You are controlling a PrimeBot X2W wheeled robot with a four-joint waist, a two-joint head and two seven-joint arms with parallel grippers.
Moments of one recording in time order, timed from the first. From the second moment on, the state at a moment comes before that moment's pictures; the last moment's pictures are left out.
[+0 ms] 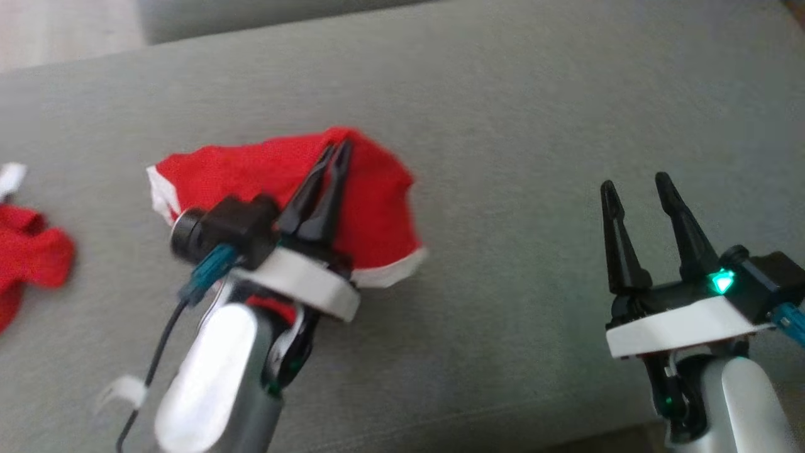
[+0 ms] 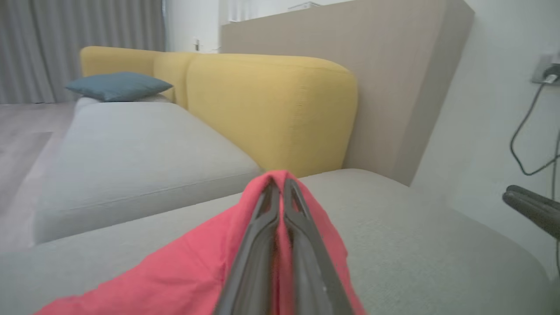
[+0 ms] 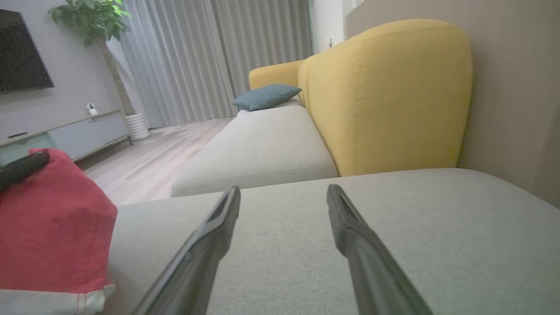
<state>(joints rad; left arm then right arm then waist) -0.31 0.05 -0.38 0.03 -0.22 -0.03 -0.08 -0.06 -0.05 0.08 -0.11 0.21 0.13 -0.01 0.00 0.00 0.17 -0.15</state>
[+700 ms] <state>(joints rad) -0.55 0.05 -0.54 0.31 -0.21 -0.04 -0.09 -0.16 -0.05 0.10 -0.03 0.27 0.13 -0.12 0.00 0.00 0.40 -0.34</state>
